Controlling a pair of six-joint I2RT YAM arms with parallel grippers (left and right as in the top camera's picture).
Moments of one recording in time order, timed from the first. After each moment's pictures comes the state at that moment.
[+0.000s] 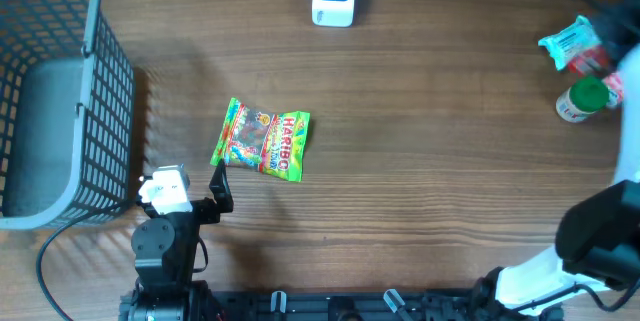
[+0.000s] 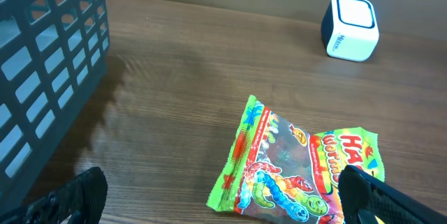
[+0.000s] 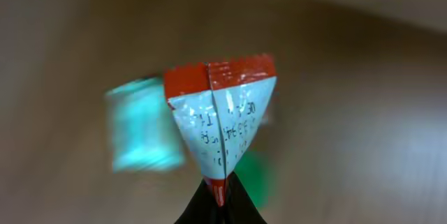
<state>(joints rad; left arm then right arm) 0.02 0.09 0.11 -0.33 0.00 -0.14 -0.42 1.78 1.67 -0.85 0.44 0.67</state>
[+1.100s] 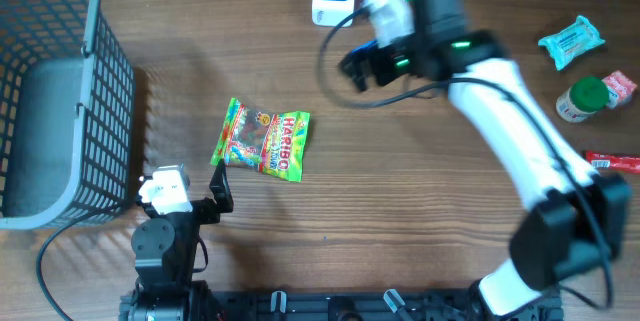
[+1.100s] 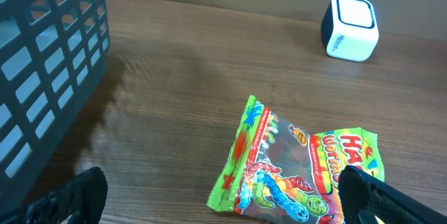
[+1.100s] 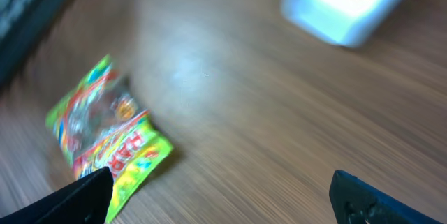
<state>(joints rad) 0.02 0.09 0.11 -0.33 0.00 -0.14 0.36 1.78 1.48 -0.63 -0.38 -0.17</state>
